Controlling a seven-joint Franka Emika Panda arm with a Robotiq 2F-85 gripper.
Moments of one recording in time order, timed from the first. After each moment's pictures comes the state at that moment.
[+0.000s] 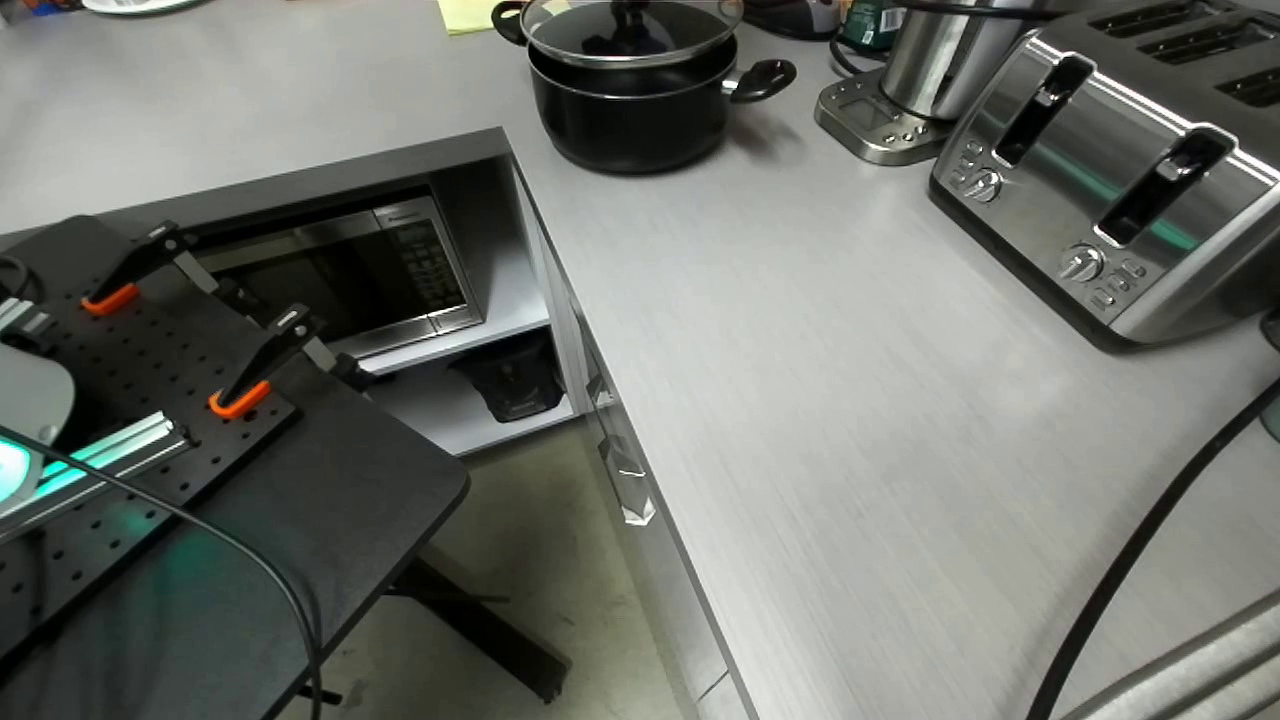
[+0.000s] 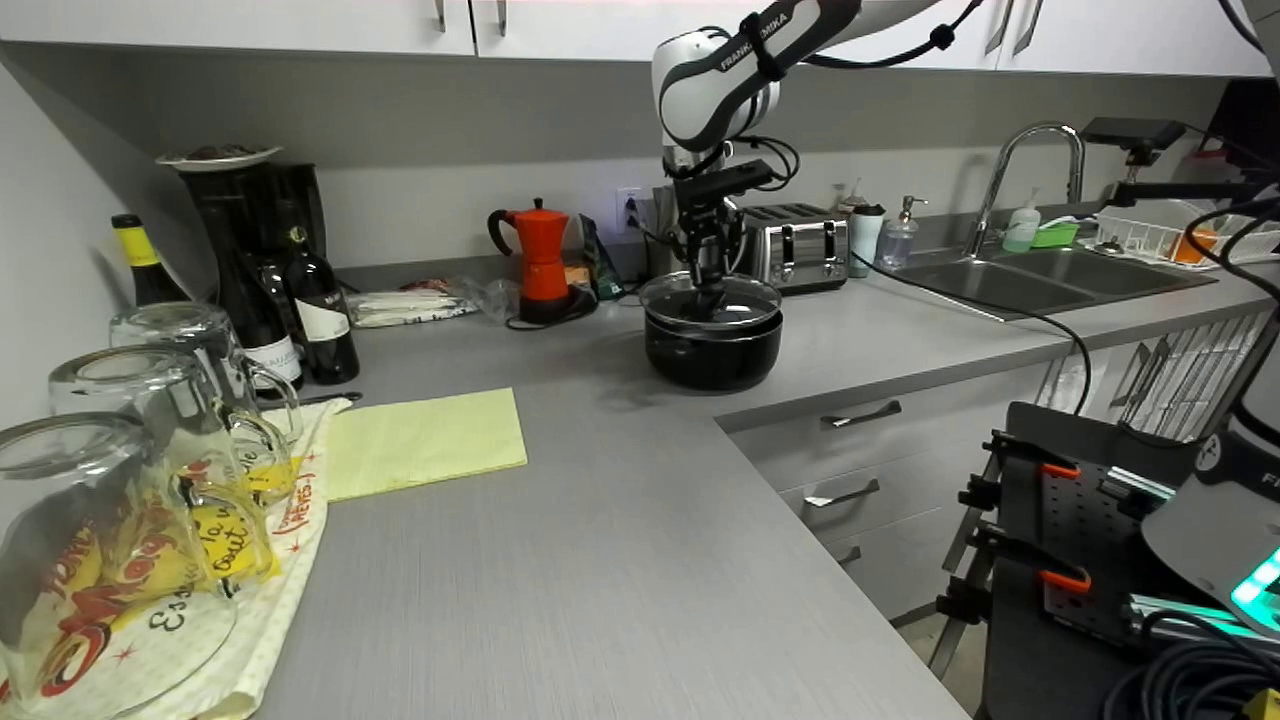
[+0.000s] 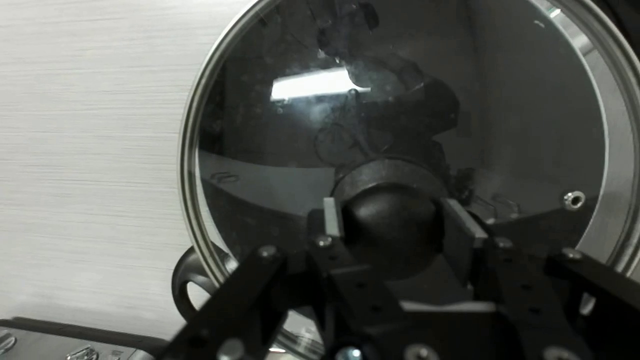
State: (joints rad) arm -0.02 0.64 -0.20 -1.48 -0.09 2.01 0.54
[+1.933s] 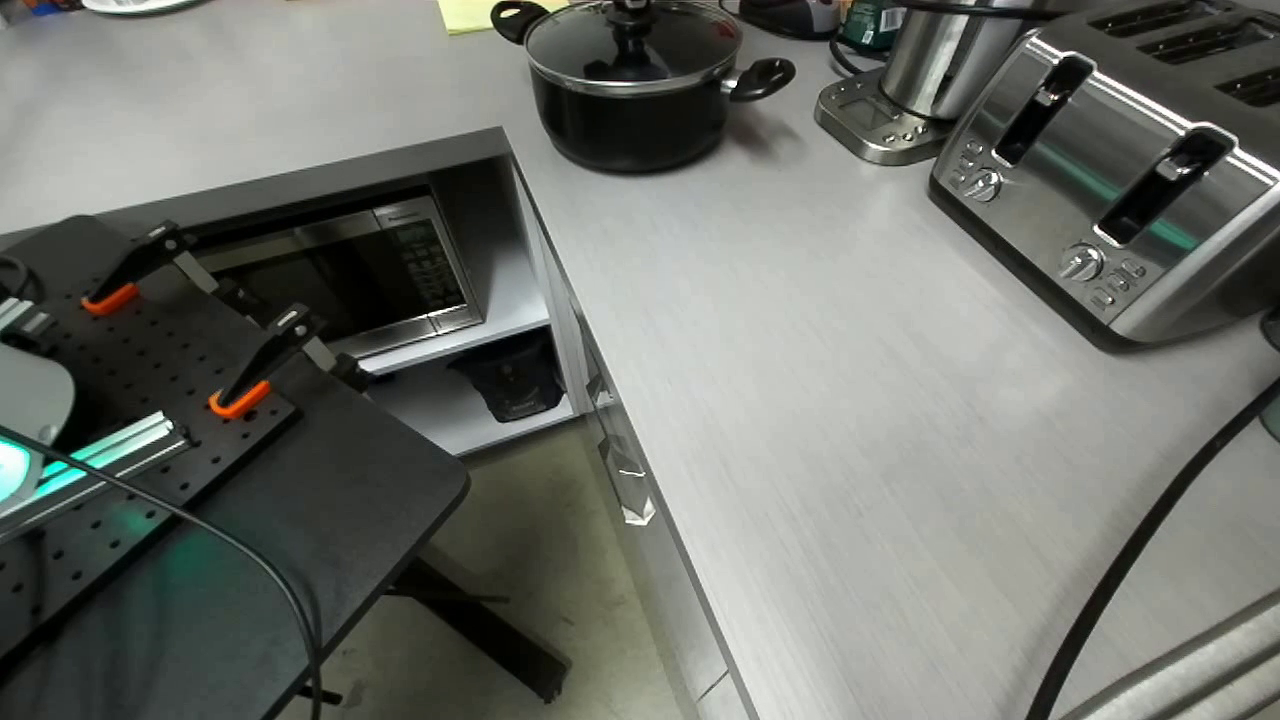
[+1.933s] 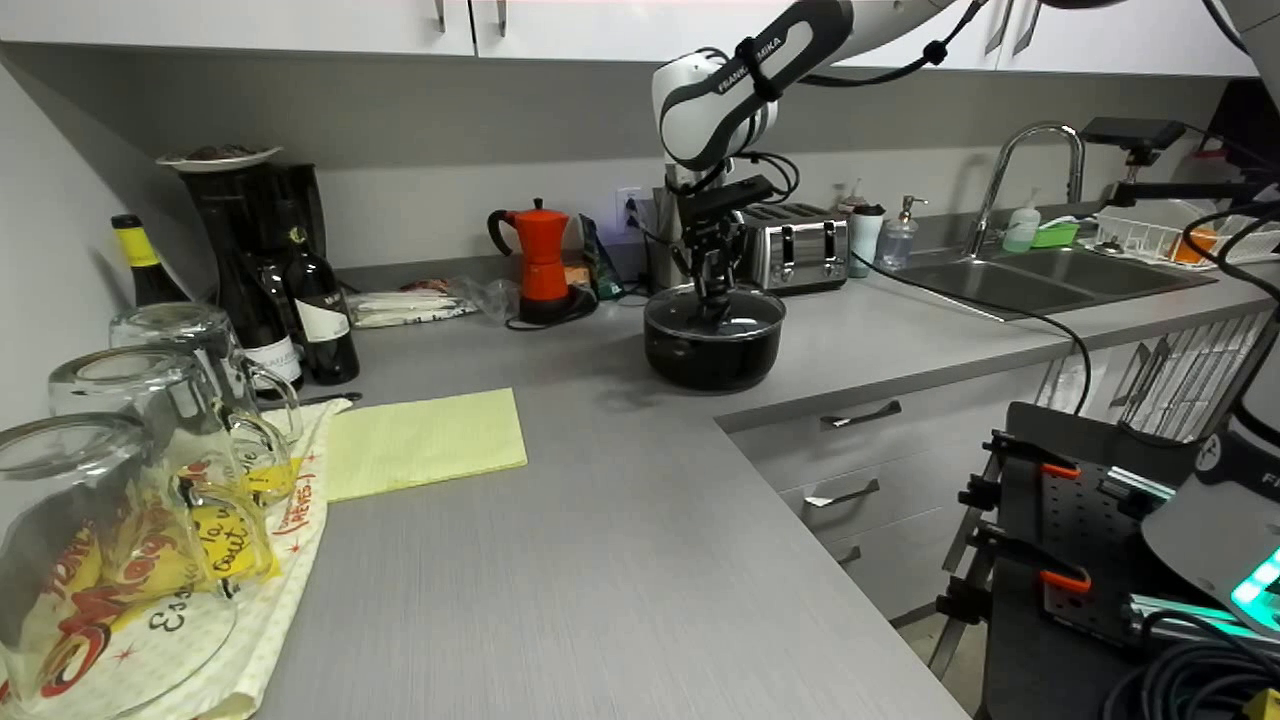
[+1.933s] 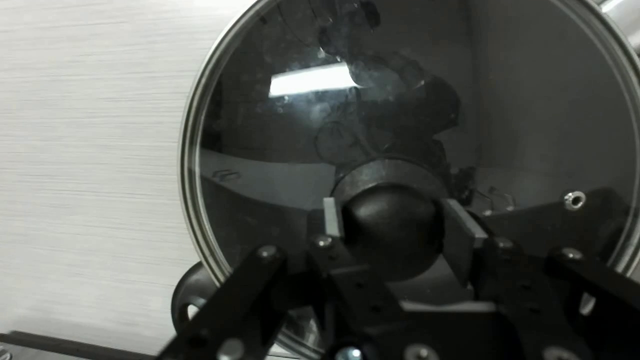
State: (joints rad) arm -0.02 0.68 -0.21 -1.48 -0.09 2.02 0.54
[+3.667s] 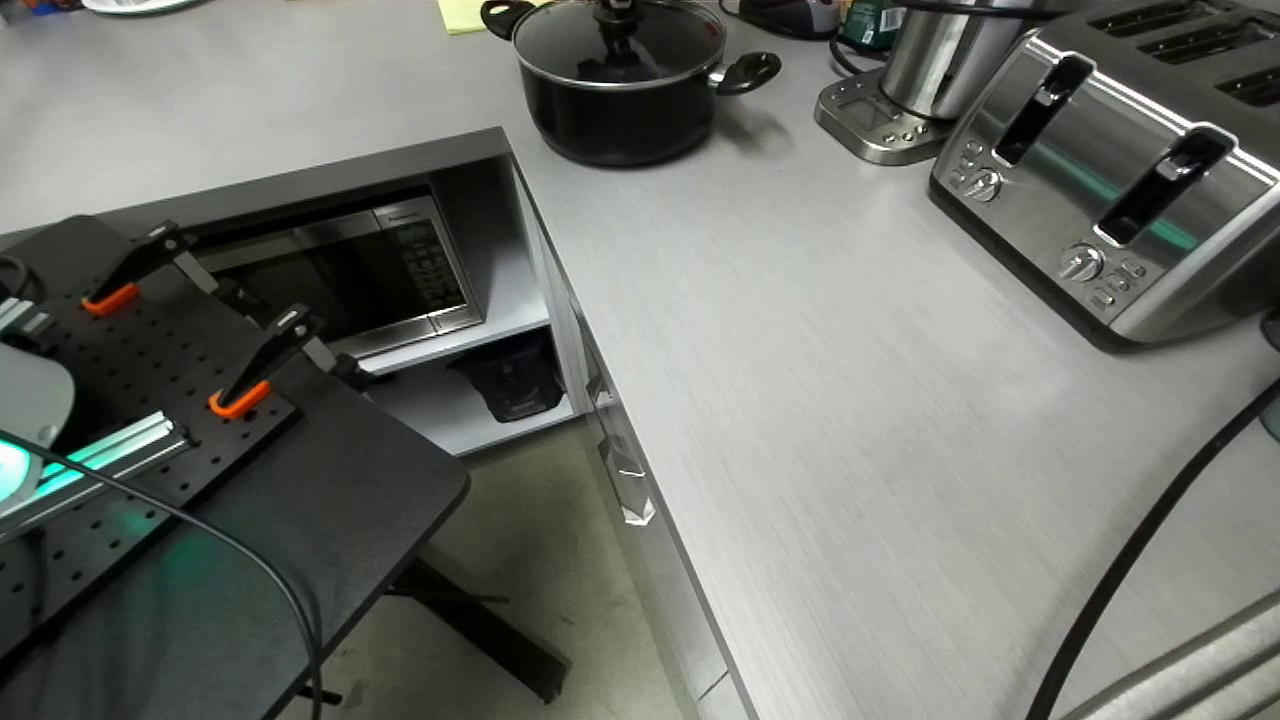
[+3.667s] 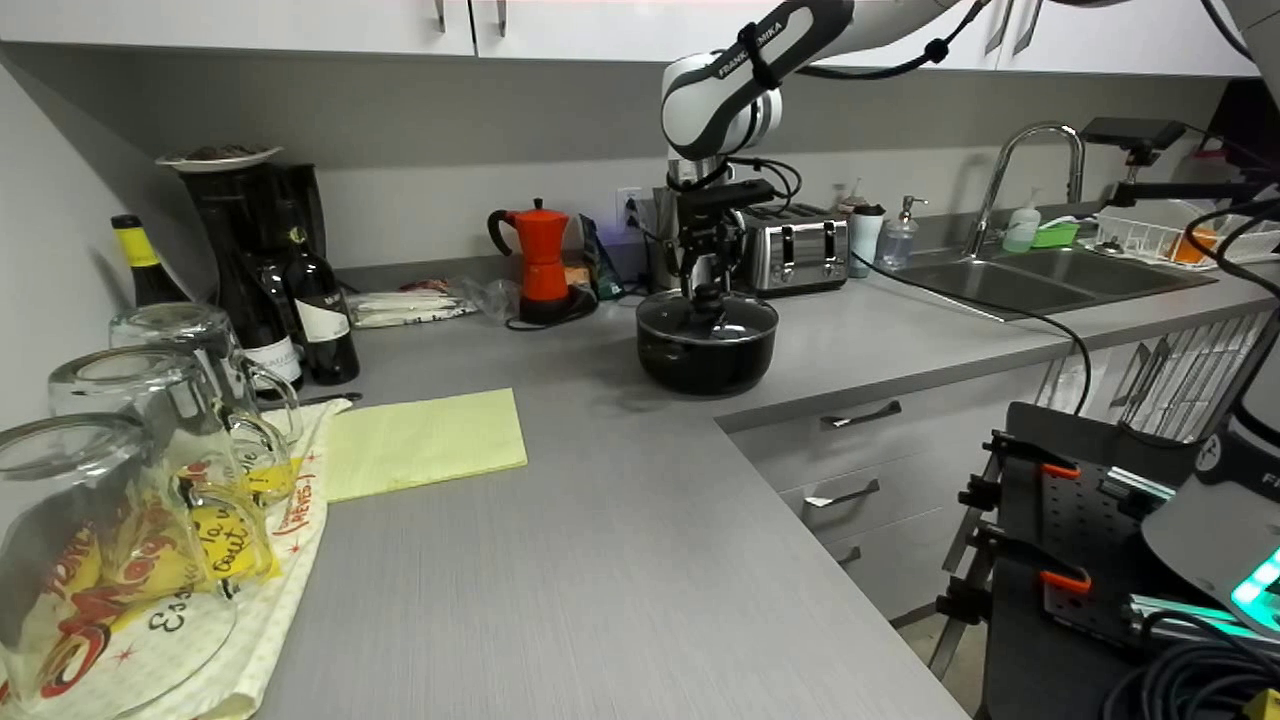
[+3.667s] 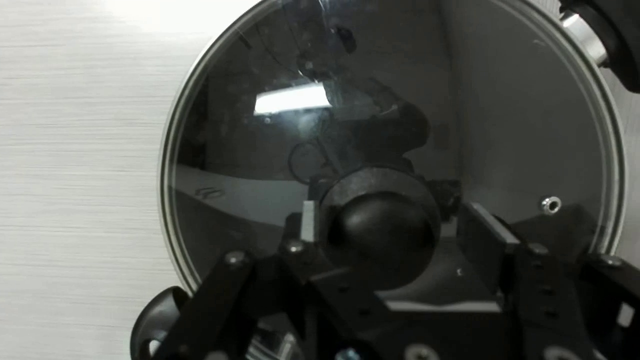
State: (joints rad) arm -0.07 0.66 -0.15 -1.49 0.04 2.03 0.44
